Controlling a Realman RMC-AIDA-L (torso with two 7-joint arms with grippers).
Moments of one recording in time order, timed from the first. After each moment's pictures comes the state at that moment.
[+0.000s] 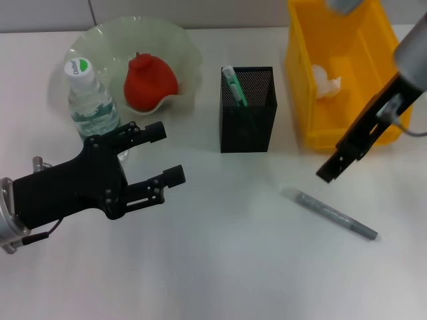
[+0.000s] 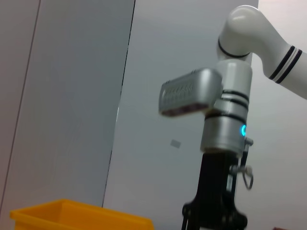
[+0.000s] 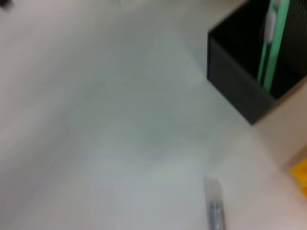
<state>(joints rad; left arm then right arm) -0.30 -2.03 1.15 0.51 1.32 1.71 -1.02 0.89 2.08 -1.20 -1.29 -2.67 -1.95 2.55</state>
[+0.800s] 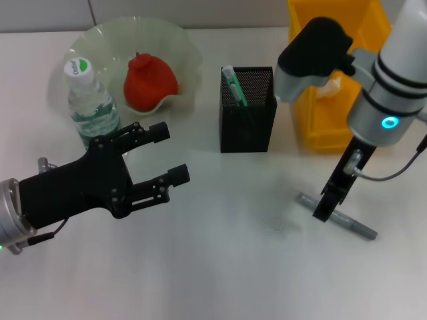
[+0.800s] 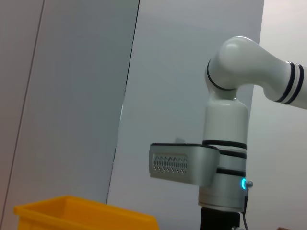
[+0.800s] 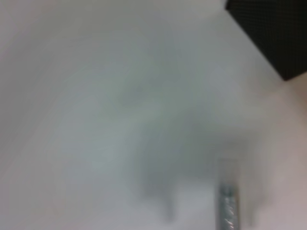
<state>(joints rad) -0.30 -2.04 1.15 0.51 1.32 1.68 -1.02 0.91 2.09 -1.50 -0.98 -2.66 -1.68 2.59</state>
